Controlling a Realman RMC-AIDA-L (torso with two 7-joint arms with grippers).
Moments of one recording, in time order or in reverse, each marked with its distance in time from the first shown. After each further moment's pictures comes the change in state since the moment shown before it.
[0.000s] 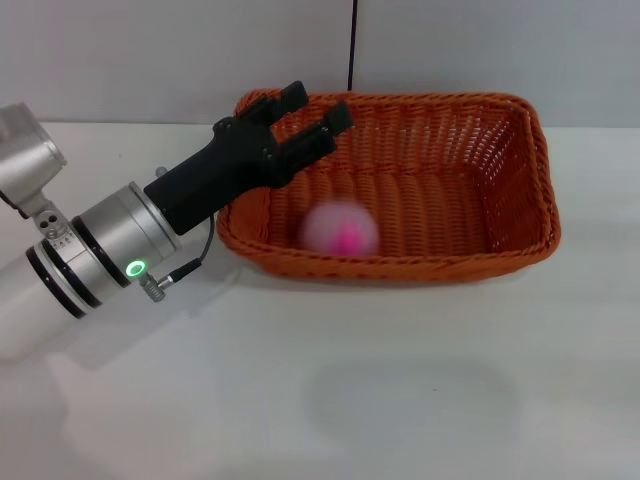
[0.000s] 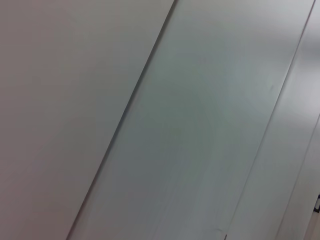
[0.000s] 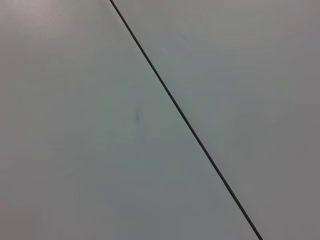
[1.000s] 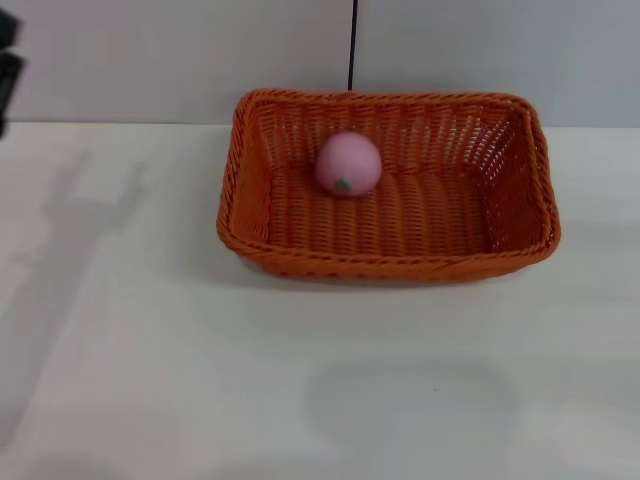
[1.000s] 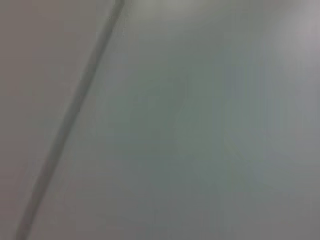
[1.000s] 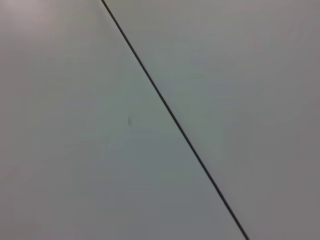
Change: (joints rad) left arm 0.337 -0.015 -0.554 -0.112 -0.012 -0.252 0.375; right arm -0.002 0.002 0.023 0.002 0.006 0.004 -0.008
